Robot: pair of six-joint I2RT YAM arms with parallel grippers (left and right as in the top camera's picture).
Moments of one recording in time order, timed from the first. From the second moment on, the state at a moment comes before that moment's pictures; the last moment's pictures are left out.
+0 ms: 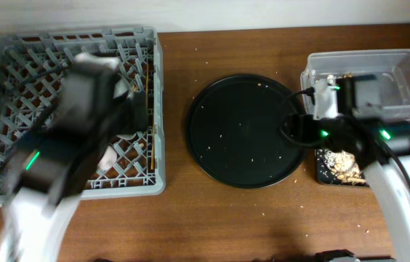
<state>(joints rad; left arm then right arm) -0.32 1.26 1.70 -1.21 -0.29 -0.20 0.07 1.22 1.30 -1.07 -0.30 0.14</state>
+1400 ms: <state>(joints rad) -0.32 0.98 1.71 -1.69 -0.16 -0.20 0.05 0.02 0.15 -0.07 -0.15 -0.04</state>
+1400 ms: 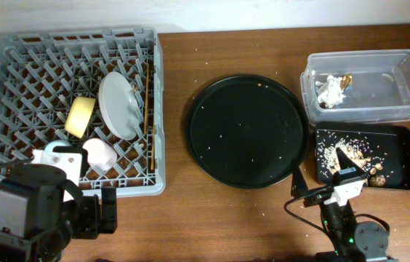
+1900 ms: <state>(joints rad) -0.32 0.98 1.71 -1.69 -0.16 -0.20 0.05 0.01 0.01 -0.06 -0.13 -0.05</state>
